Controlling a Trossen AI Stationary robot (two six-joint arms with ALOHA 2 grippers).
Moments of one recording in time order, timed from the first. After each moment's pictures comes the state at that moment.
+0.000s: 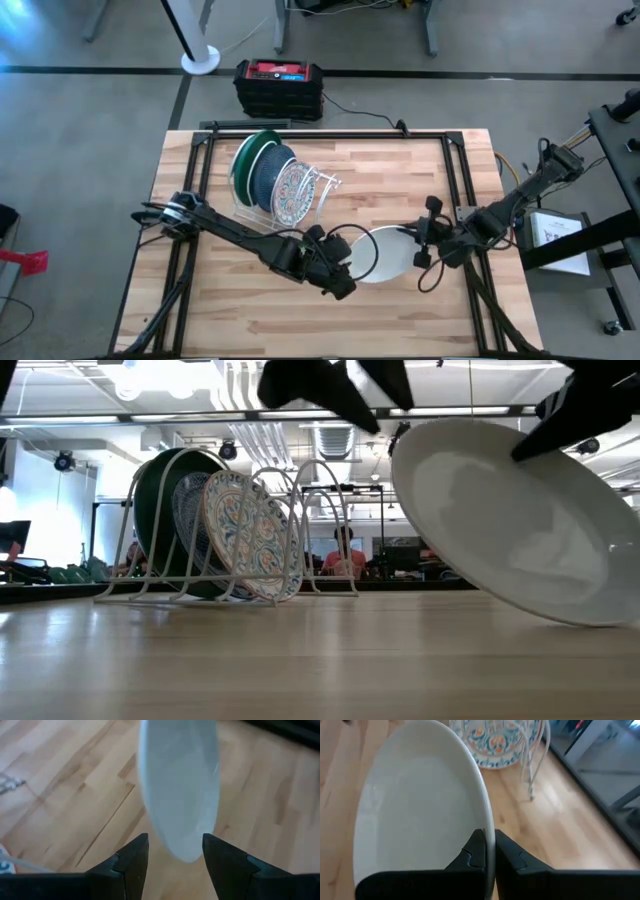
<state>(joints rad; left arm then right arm) -0.39 2.01 1.77 -0.72 -0.53 -0.77 0.65 0.92 0.58 -0.54 0.81 0.46</state>
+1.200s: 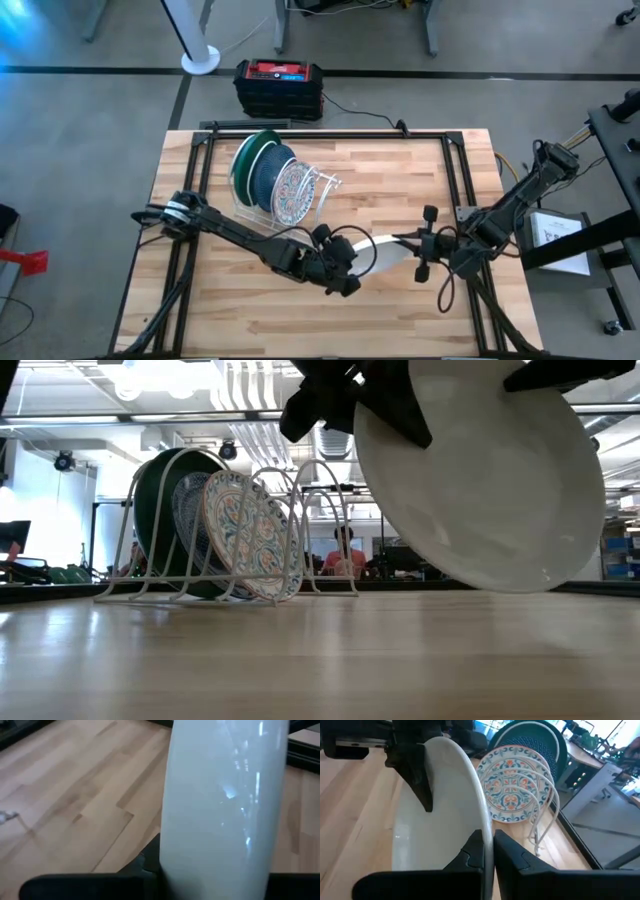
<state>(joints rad) -0.38 2.01 1.58 -0.34 -0.64 -0.61 0.75 1.00 0.63 -0.25 0.93 0.16</state>
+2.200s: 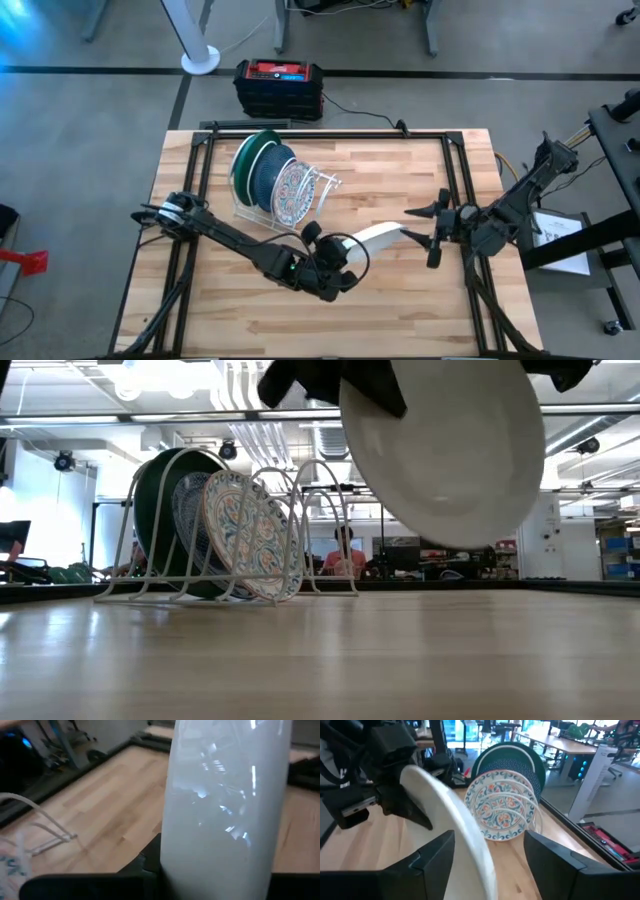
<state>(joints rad) -0.43 1.98 1.59 -0.37 -0.92 -0.60 0.75 0.78 0.63 -0.26 0.97 0.29</state>
